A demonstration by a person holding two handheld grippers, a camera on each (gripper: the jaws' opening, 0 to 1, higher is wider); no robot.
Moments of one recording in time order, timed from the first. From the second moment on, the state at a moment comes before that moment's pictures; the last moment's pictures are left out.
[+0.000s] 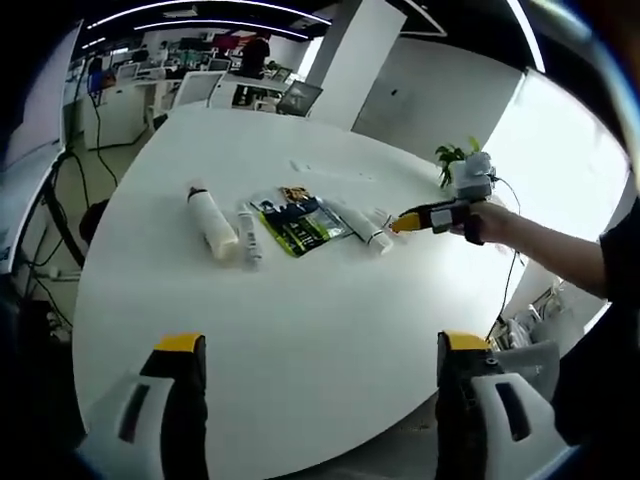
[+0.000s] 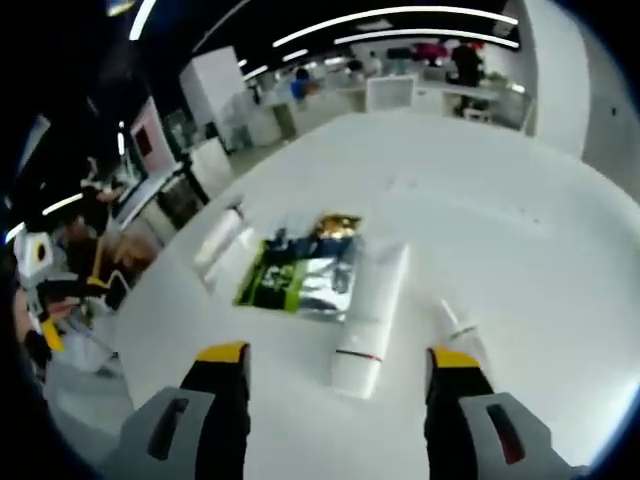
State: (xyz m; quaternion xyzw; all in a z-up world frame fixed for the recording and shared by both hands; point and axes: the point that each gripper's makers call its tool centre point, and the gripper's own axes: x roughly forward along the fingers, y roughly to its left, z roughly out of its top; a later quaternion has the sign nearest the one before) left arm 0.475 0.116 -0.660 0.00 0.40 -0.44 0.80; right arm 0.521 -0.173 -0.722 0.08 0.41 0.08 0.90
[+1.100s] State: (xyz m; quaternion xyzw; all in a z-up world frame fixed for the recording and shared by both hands) left arm 0.487 0.109 -0.679 -0.01 0.42 -0.44 0.79; right arm 0.593 -0.201 -0.773 0.03 0.48 0.01 0.88
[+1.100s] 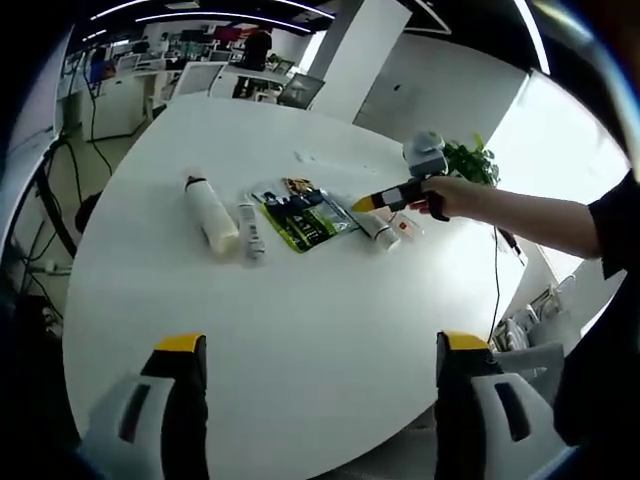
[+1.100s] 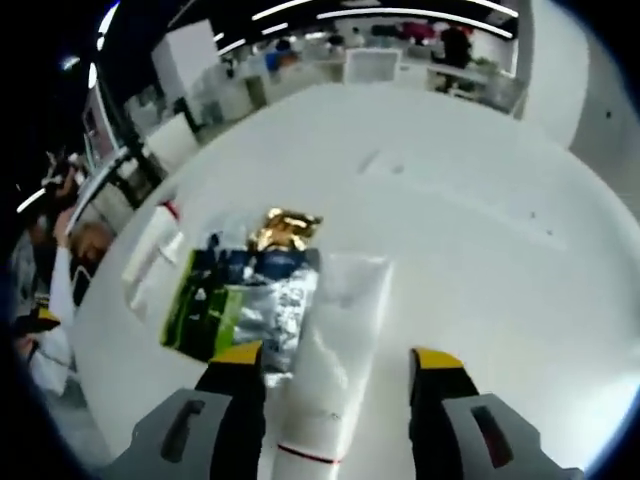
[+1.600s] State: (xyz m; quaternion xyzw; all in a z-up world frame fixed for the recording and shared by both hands) left arm 0.491 0.122 -0.687 0.00 0.42 -0.43 0.80; right arm 0.601 -0.202 -0.790 0.02 0.51 -0.01 0.86
